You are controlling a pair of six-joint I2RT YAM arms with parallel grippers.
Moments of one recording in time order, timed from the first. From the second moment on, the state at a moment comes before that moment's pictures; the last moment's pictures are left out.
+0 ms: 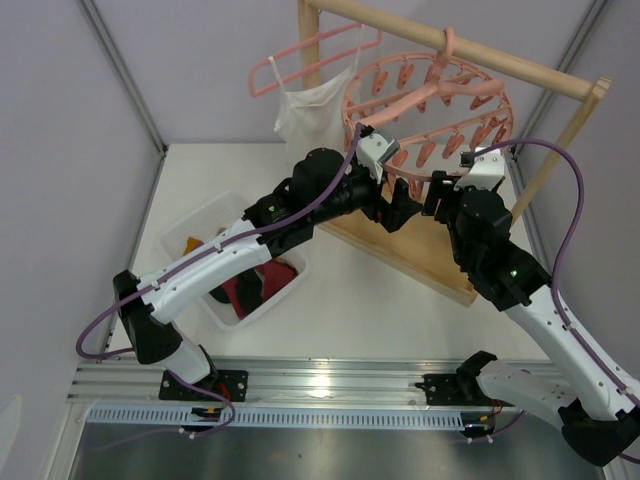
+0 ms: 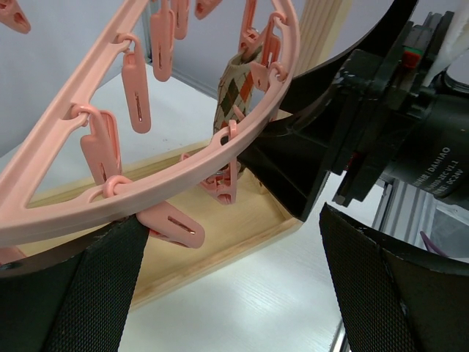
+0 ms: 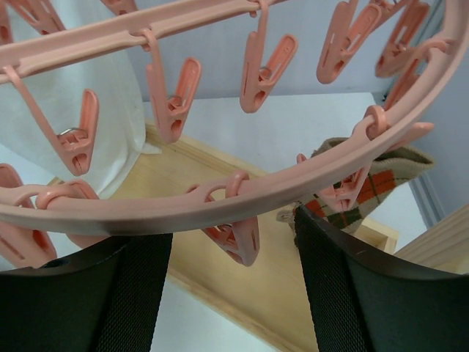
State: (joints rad) left arm -0.96 1.57 1.67 -0.21 0.10 -0.13; right arm 0.62 0.95 1.15 -0.34 0.64 0.13
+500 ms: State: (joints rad) left arm -0.97 1.58 1.67 -0.21 0.09 -0.13; right arm 0.62 1.00 1.15 -0.34 0.73 0.13
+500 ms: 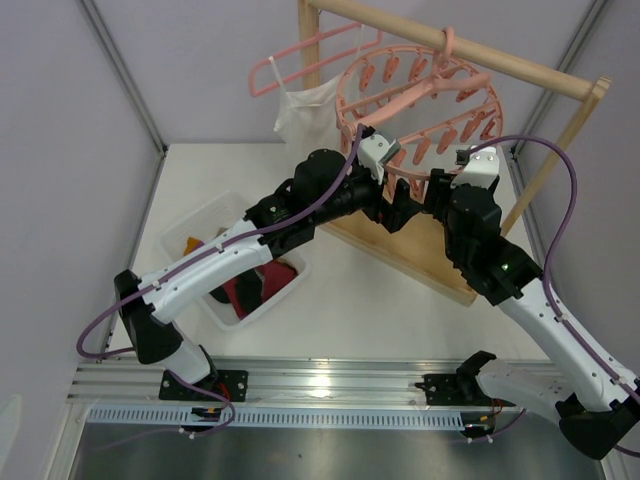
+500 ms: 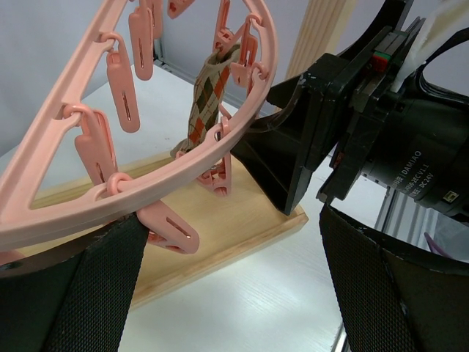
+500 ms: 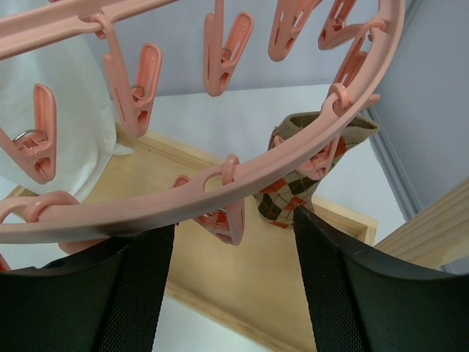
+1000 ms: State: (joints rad) left arm -0.97 1.58 1.67 -0.21 0.08 -0.13; right arm 0.62 1.02 1.15 -0.32 0.78 0.12
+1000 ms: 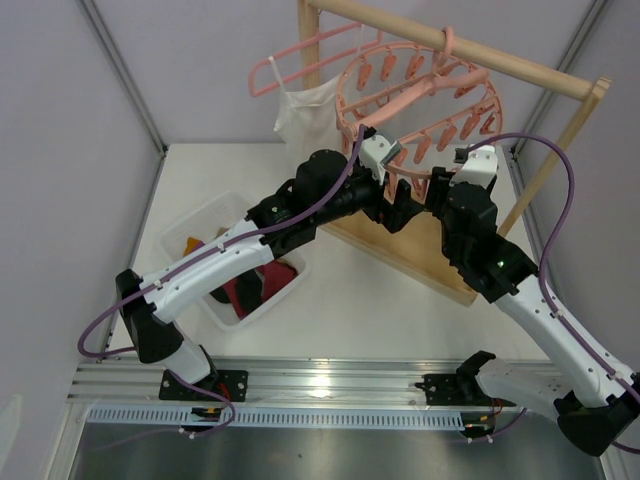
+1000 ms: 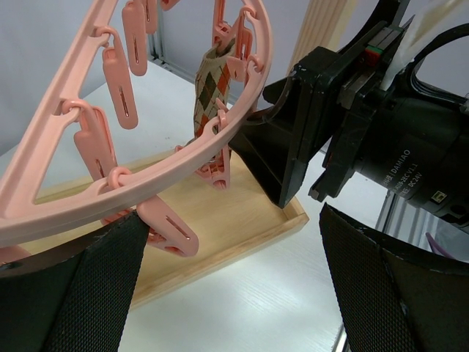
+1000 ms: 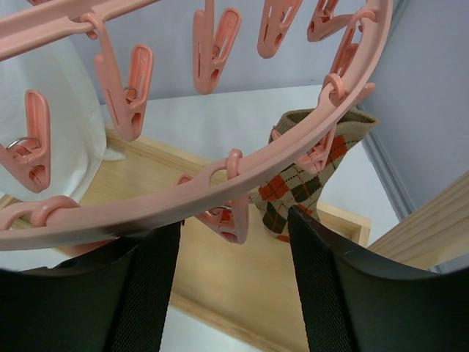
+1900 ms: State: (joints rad) left arm -0.98 1.58 1.62 -0.19 0.07 -0.13; right arm 0.56 1.02 1.16 -0.31 0.71 0.15
